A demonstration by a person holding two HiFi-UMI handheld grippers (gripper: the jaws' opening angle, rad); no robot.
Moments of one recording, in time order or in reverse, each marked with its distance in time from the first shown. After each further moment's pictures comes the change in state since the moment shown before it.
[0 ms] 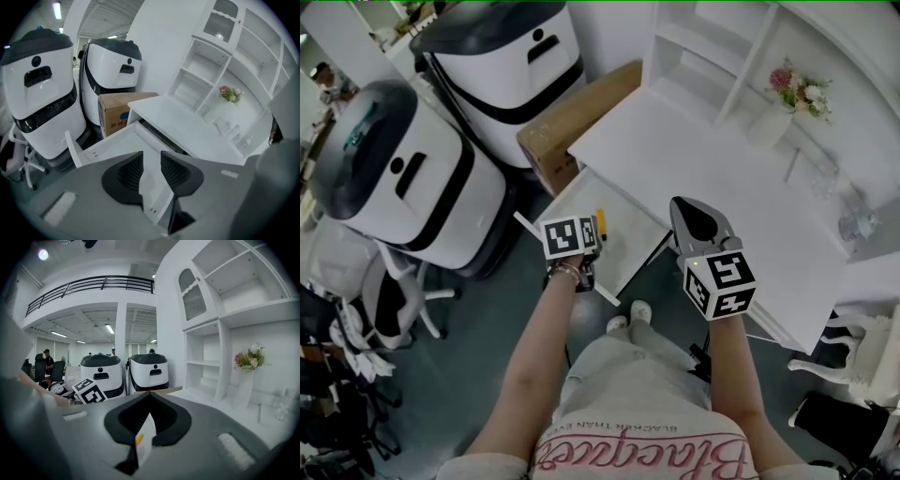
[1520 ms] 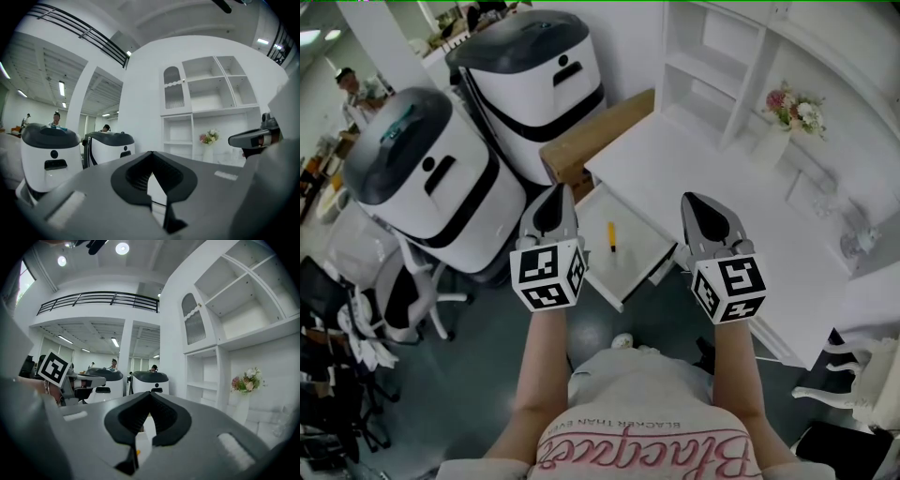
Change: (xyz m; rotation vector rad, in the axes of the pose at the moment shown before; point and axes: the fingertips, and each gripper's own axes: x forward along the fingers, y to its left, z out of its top) left arm -0.231 -0.074 0.115 0.348 -0.834 0.092; right arm -0.054 0.003 0.059 -0.063 -0.208 0.019
